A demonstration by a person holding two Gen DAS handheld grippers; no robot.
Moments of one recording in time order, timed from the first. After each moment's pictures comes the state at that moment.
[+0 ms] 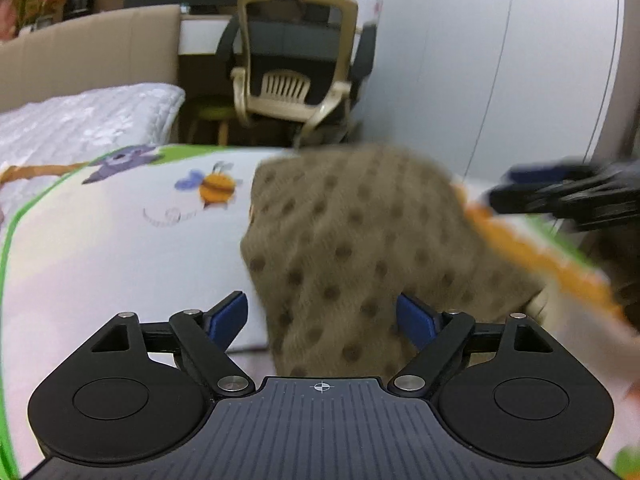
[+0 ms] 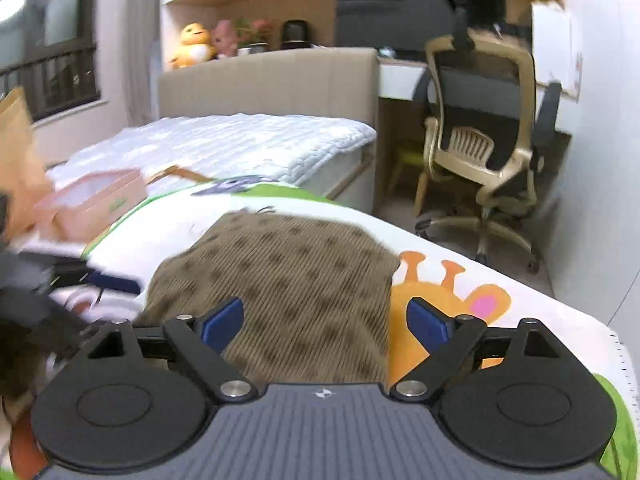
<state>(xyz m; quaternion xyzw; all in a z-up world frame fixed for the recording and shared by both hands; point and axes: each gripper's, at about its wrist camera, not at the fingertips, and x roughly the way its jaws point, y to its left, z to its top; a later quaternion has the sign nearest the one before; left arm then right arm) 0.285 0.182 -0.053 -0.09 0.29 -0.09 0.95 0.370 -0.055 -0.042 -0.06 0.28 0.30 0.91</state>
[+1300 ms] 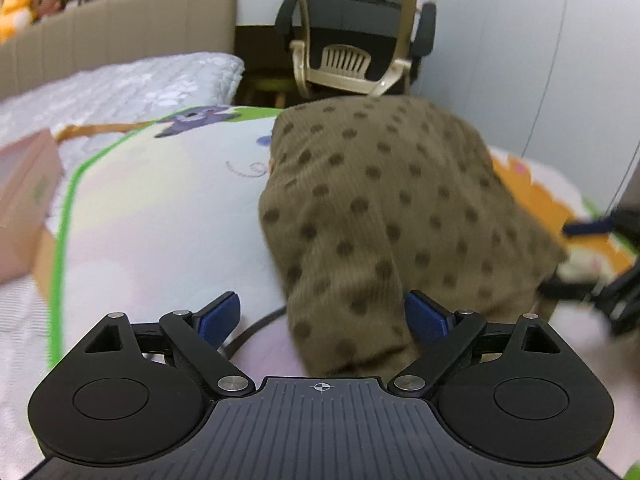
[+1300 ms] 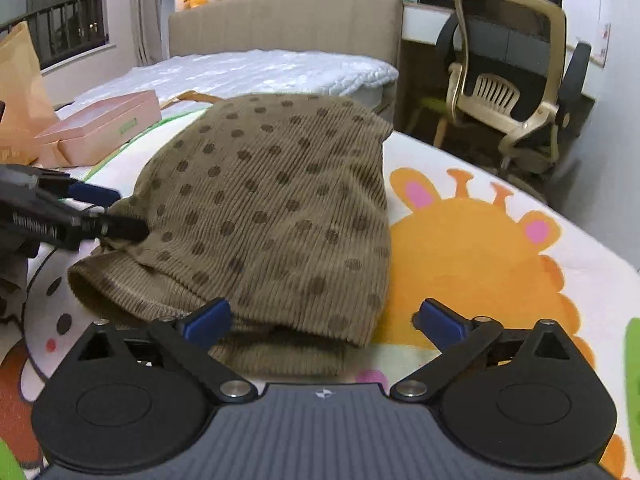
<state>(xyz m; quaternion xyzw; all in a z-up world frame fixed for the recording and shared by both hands) 0.268 0.194 -0.083 -0.04 0.34 0.02 0.94 0.325 -0.031 -0.082 -0.12 0.32 0.31 0.89</state>
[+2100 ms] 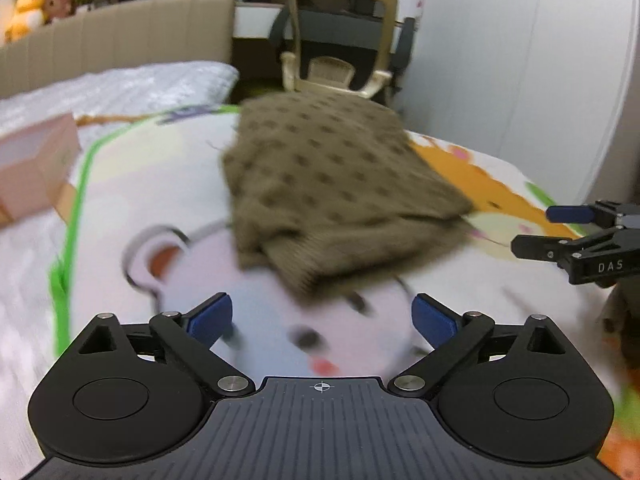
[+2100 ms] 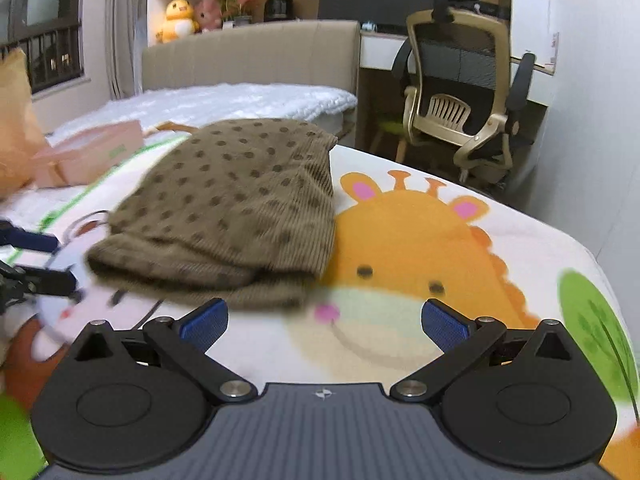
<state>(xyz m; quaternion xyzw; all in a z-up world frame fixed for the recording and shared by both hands) 0.161 0.106 -0.080 -0.07 0.33 0.01 0.94 0.252 -0.101 -0.076 -0.08 0.29 0.27 0.92</state>
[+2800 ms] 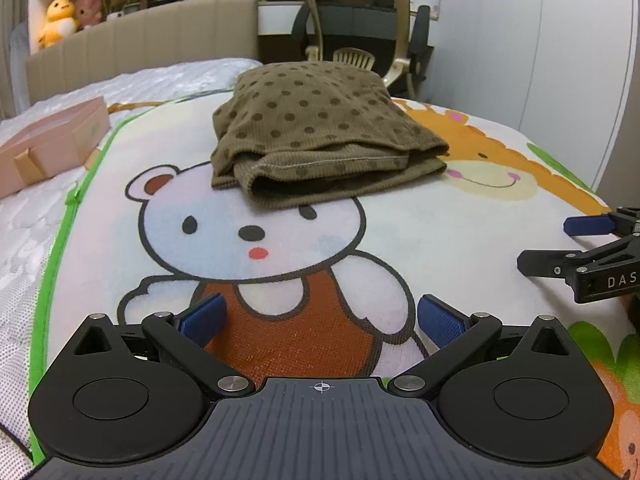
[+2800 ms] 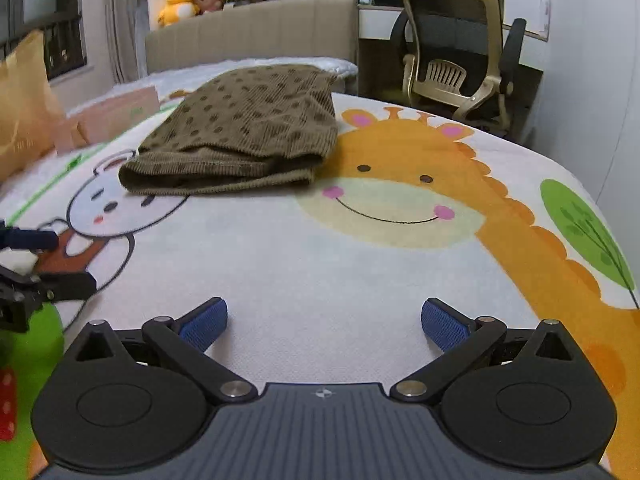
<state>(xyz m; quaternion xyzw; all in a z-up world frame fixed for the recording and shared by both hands) 0.120 0.043 -0.105 -0.04 0.33 0.08 0.94 0.207 -0.128 -0.109 -0.08 0.33 0.27 0.90</state>
